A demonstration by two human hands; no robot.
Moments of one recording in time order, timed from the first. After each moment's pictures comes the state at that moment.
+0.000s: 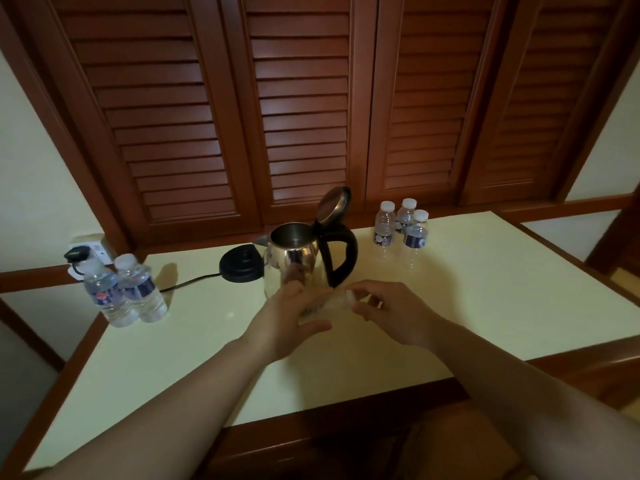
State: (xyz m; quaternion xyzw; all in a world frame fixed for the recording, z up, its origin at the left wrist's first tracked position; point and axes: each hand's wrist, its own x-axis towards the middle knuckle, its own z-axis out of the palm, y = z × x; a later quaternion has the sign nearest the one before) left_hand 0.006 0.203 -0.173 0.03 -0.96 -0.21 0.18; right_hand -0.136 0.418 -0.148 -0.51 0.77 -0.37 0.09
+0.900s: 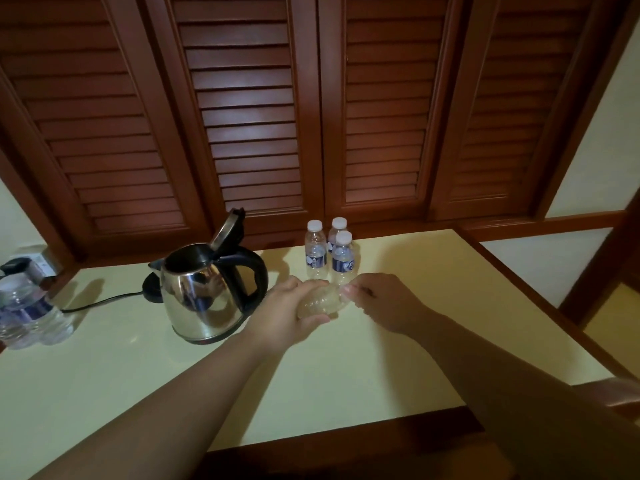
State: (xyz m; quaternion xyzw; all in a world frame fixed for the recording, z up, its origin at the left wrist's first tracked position) left_hand -0.148 0.324 -0.158 0.10 -0.95 -0.24 0.19; right_hand -0.298 0.510 -0.135 -0.45 0.82 -0.34 0.07
